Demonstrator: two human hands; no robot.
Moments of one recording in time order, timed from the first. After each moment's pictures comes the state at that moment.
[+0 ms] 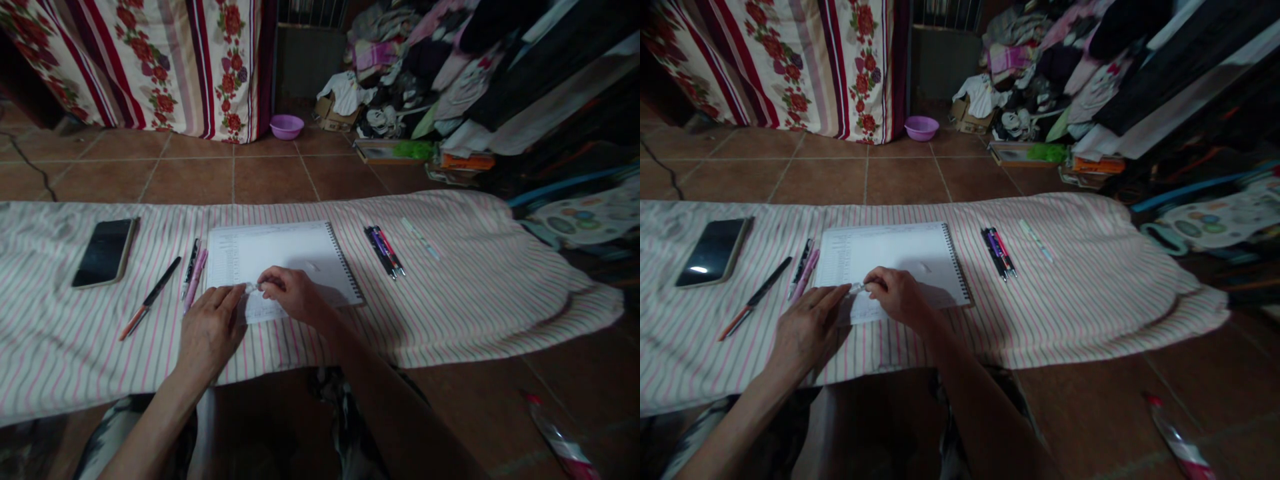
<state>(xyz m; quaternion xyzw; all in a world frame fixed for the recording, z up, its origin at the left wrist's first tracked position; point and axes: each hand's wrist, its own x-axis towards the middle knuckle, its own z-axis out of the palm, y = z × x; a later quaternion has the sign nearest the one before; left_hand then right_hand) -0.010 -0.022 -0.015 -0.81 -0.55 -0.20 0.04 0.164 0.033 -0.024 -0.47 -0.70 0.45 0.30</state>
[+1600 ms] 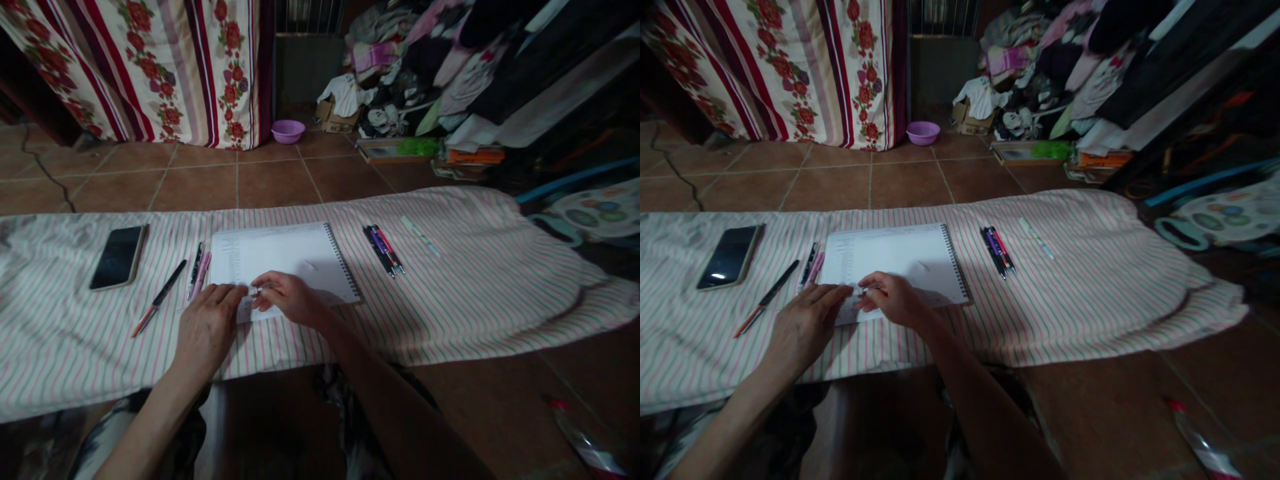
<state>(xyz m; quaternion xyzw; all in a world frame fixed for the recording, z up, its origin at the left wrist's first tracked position) -0.010 -0.023 0.007 -0.83 -0.54 -0.15 0.07 0.158 0.024 -0.029 -0.38 -0.56 0.65 0.34</state>
